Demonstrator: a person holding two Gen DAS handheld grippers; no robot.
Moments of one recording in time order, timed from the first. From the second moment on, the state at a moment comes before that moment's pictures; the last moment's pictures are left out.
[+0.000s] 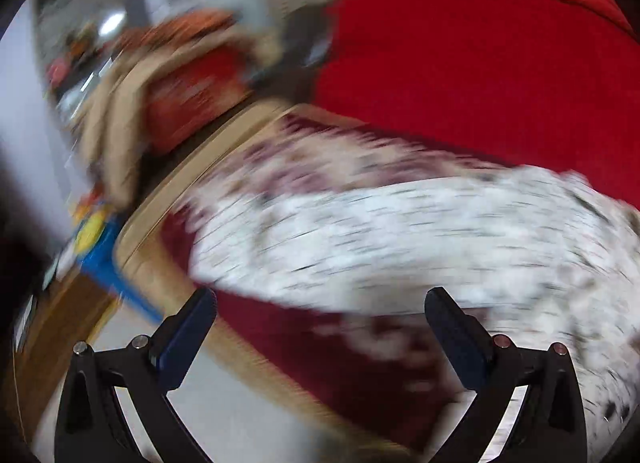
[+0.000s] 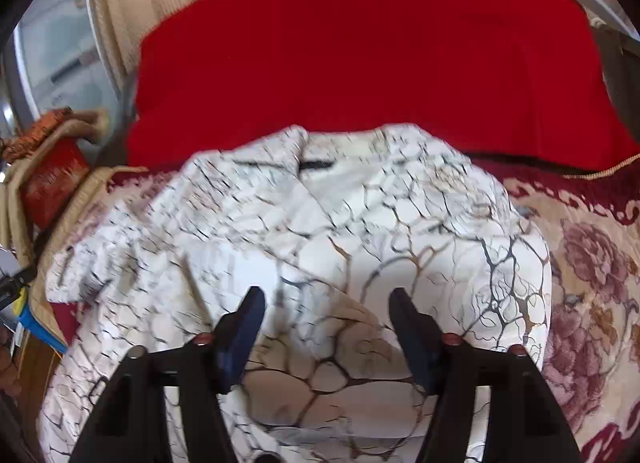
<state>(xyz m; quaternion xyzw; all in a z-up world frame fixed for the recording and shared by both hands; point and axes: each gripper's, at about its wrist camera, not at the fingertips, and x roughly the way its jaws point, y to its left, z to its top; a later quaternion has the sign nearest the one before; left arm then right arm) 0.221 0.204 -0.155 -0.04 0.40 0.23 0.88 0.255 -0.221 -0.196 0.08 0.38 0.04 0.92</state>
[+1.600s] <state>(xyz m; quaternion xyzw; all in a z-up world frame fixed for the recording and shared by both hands) 0.322 0.341 -0.243 -0.23 0.41 0.30 0.83 0.242 -0.185 -0.168 -0.04 0.29 0.00 0.95</state>
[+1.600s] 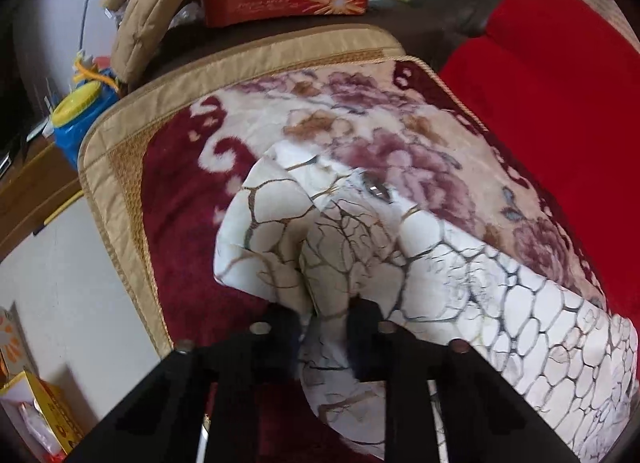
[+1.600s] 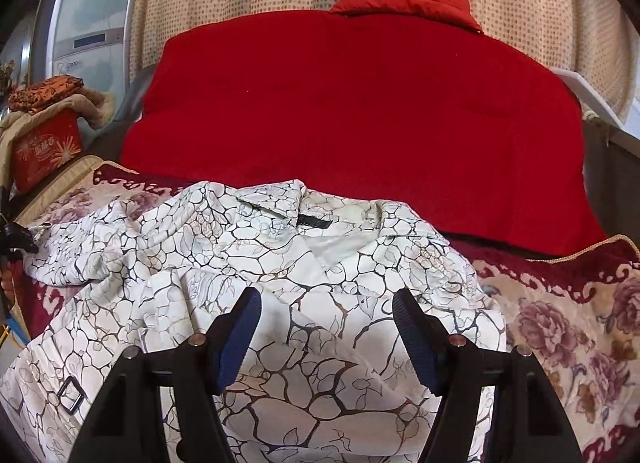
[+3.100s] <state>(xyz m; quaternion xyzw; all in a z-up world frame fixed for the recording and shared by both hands) 0.261 -0.107 -0.082 0.13 0.28 -0.10 0.94 0.241 -0.297 -0.161 0.11 0.30 -0.06 0.94</state>
